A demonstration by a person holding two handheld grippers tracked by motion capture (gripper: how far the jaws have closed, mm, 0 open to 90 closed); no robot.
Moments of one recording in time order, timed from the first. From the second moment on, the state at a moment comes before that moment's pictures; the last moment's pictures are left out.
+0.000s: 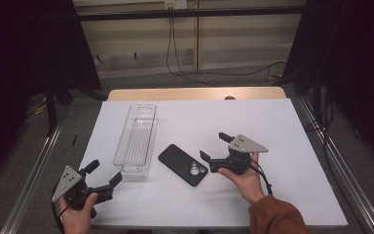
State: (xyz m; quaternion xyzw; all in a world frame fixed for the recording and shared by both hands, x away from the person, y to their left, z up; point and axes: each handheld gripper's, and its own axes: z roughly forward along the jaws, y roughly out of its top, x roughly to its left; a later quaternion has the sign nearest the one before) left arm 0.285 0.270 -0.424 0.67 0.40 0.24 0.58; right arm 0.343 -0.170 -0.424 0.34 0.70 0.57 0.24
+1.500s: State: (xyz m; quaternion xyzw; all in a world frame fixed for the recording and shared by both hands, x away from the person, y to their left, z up) left arm 0.285 0.271 -0.424 0.67 0.40 0.23 0.58; right arm 0.420 -0.129 -0.417 0.35 0.79 0.49 0.11
